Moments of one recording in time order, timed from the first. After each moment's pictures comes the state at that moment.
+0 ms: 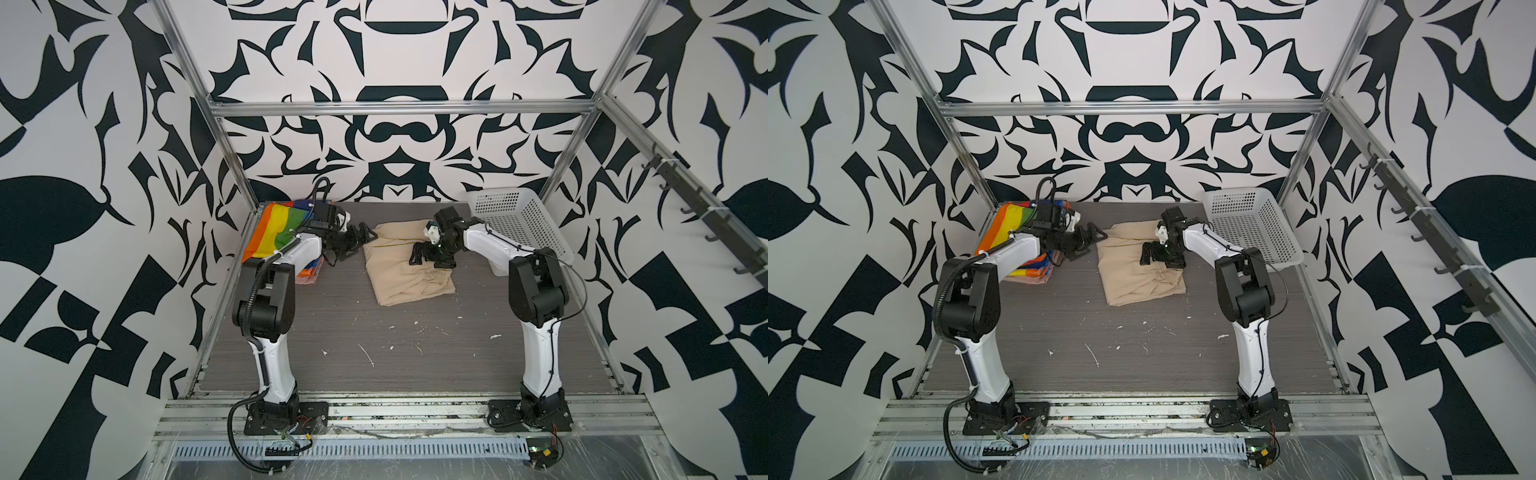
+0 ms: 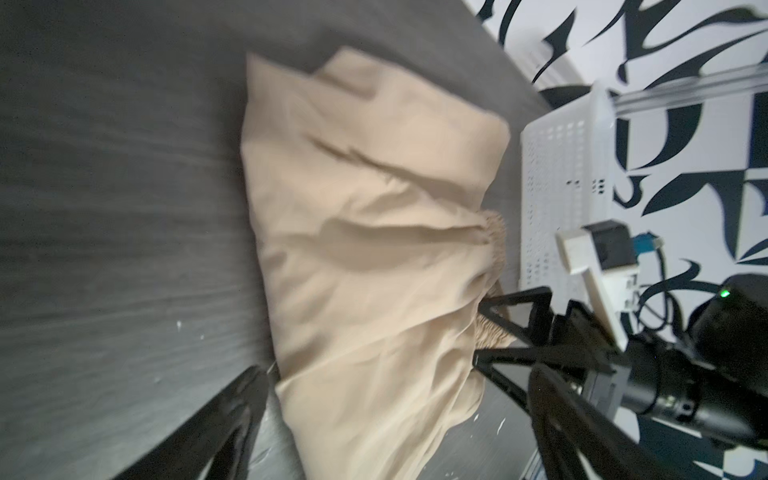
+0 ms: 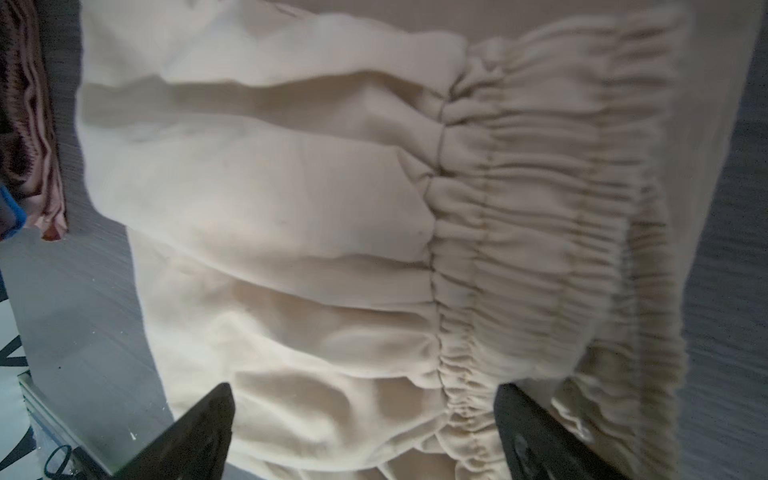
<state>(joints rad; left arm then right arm) -0.23 1.94 1.35 -0.32 0.62 -0.60 0.37 2.12 1.65 -0.76 -0.38 0.34</state>
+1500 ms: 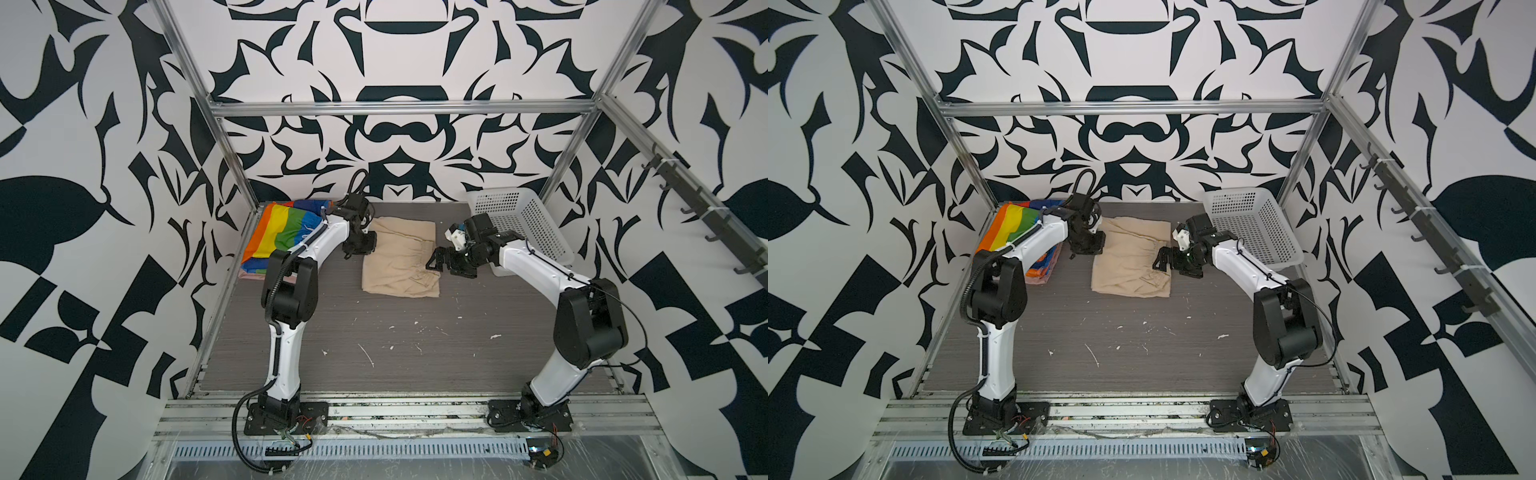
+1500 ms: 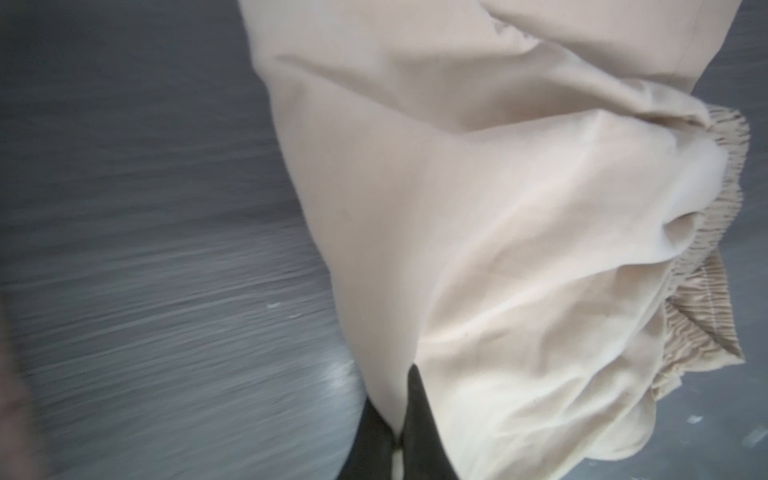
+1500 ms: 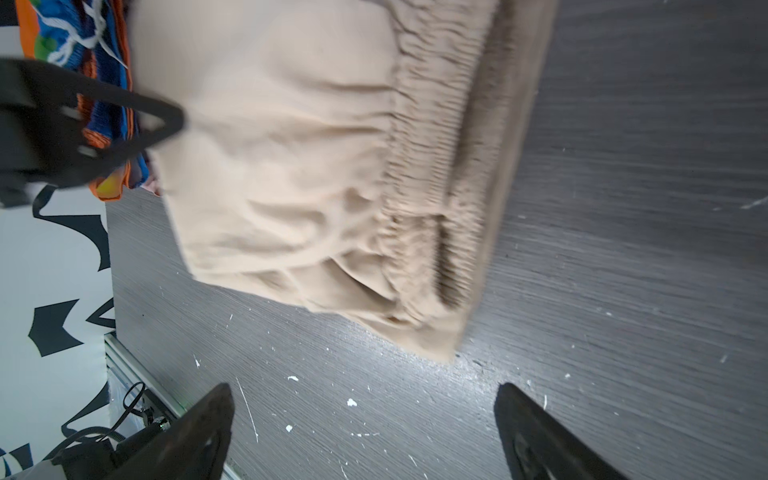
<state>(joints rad) -0.38 2.14 1.91 -0.96 0.10 -0.18 0.31 1.71 1.30 -0.67 -0.47 0.37</state>
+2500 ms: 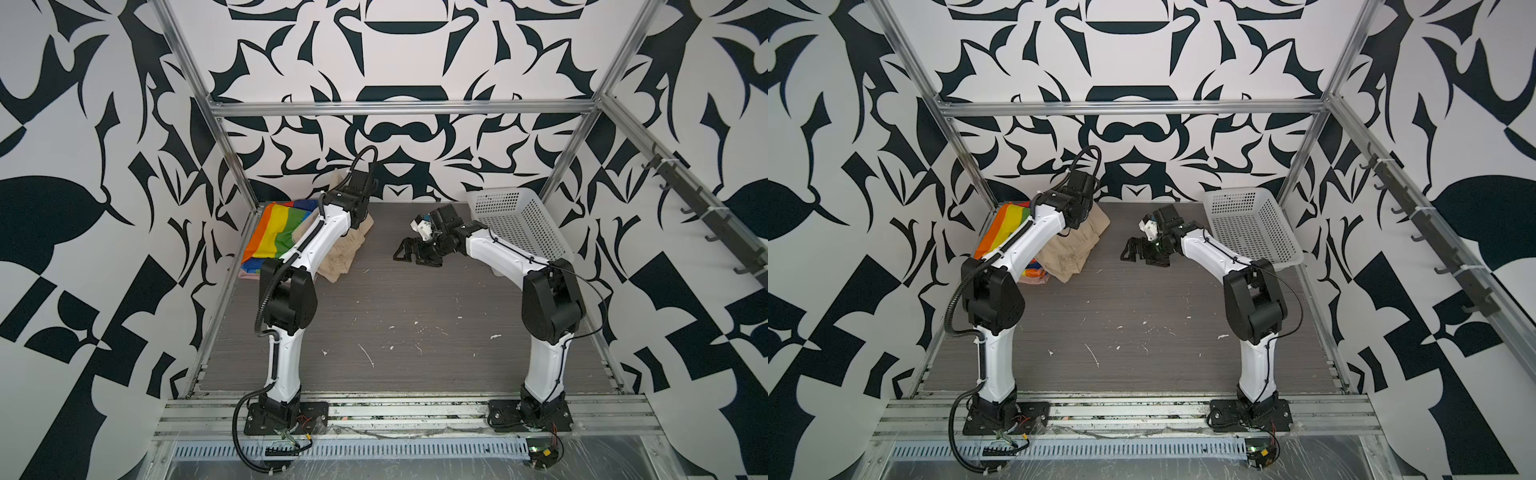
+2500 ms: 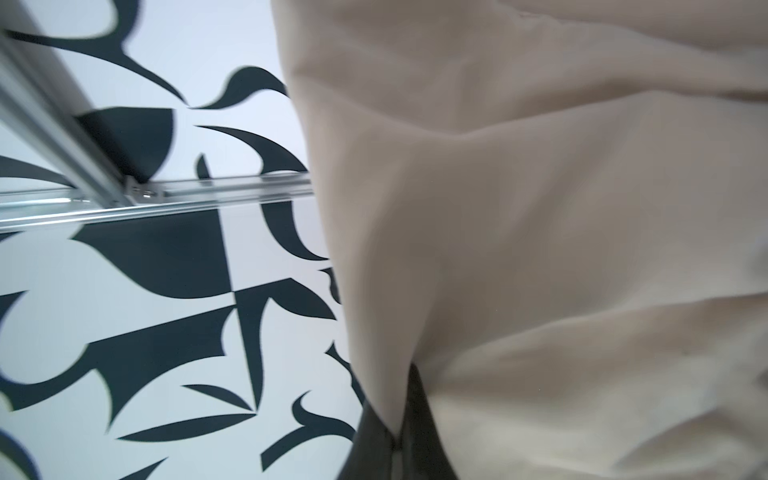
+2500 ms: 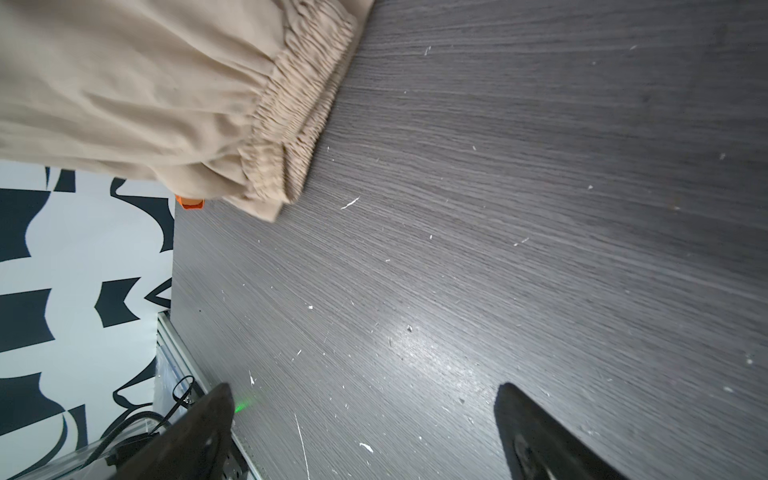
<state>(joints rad) -0.43 2.06 2.02 -0.84 -0.92 0.66 0.46 1.95 1.56 -0.60 -0.56 0.44</state>
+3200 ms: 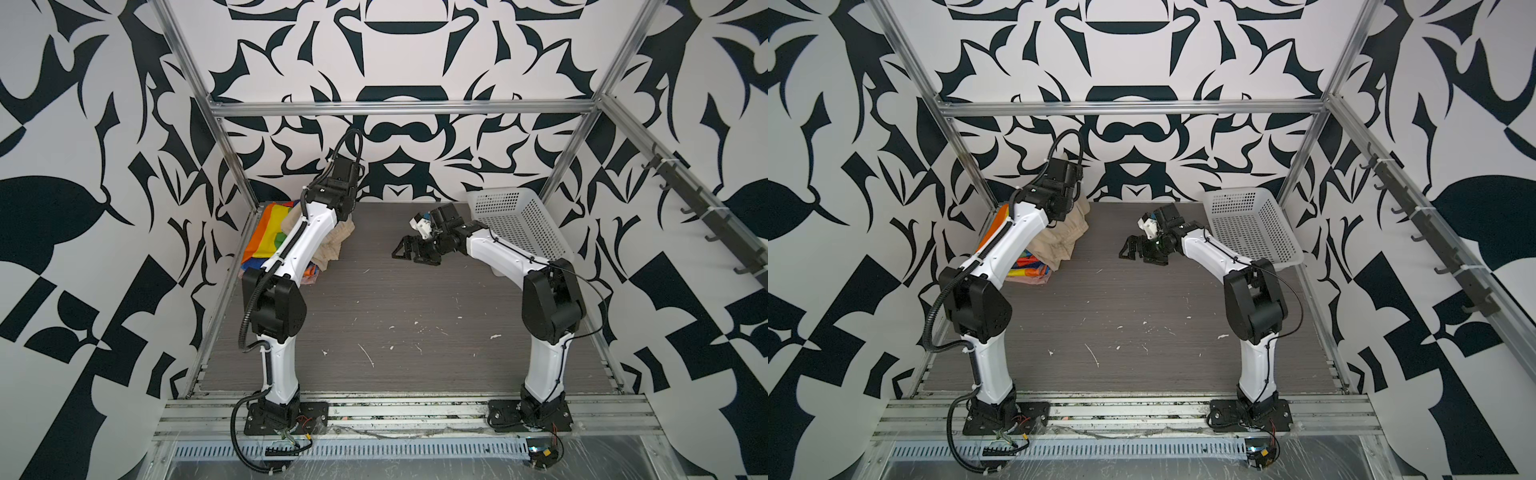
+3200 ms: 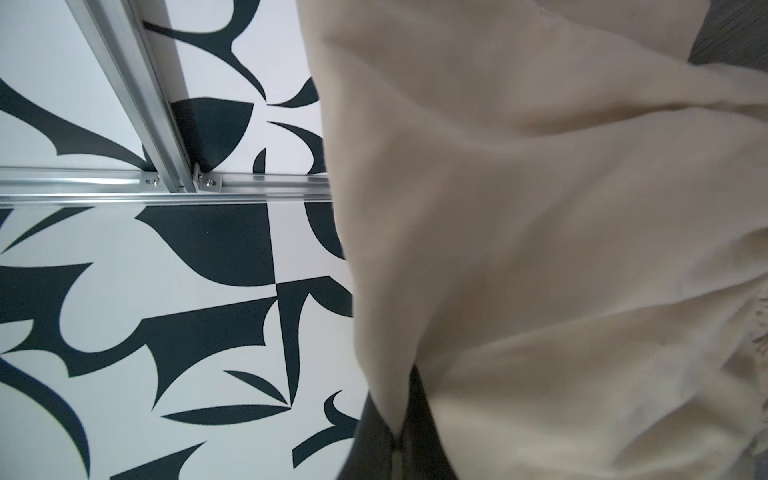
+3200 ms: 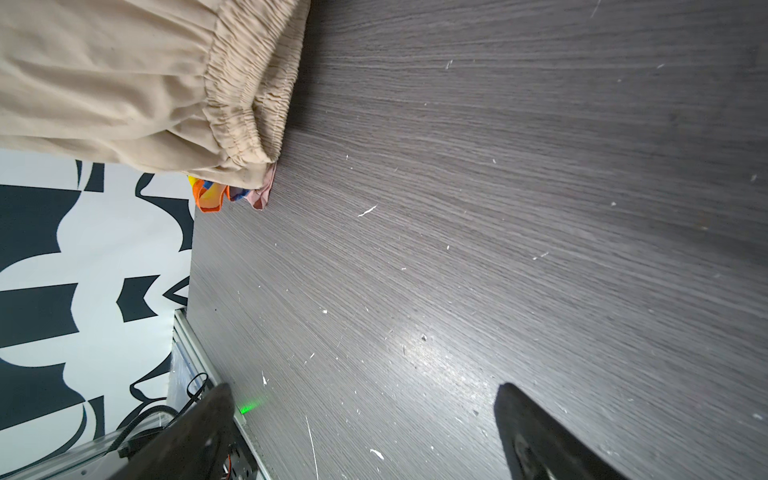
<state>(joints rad) -0.36 1.95 2.00 -0.79 -0.86 0.73 0.46 1.95 1.56 -0.57 -0.59 0.44</state>
